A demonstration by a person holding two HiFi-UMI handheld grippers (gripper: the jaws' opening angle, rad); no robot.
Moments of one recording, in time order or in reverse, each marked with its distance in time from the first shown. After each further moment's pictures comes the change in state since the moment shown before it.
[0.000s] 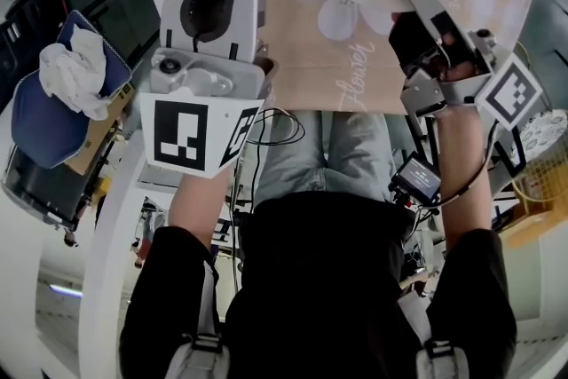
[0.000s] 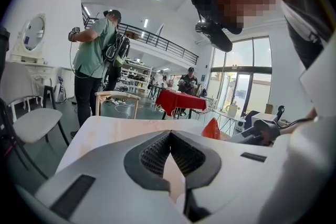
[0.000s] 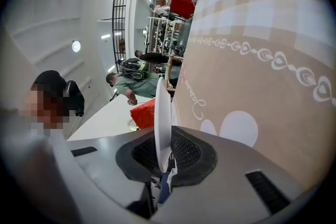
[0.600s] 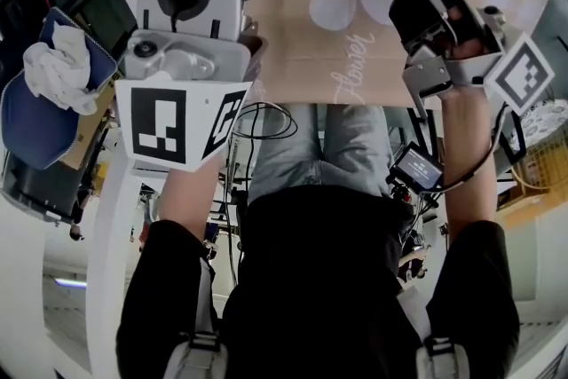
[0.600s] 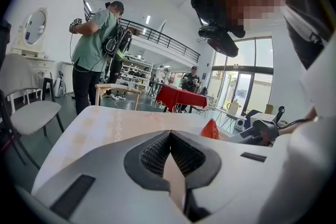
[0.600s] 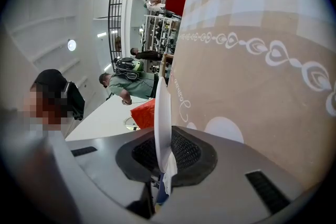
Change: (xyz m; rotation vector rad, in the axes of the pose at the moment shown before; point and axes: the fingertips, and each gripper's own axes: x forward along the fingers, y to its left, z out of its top) left arm 0.021 0.010 -0.033 -0.027 0.028 -0.005; right arm 0.013 -0.036 0.004 0.018 0.012 -0.031
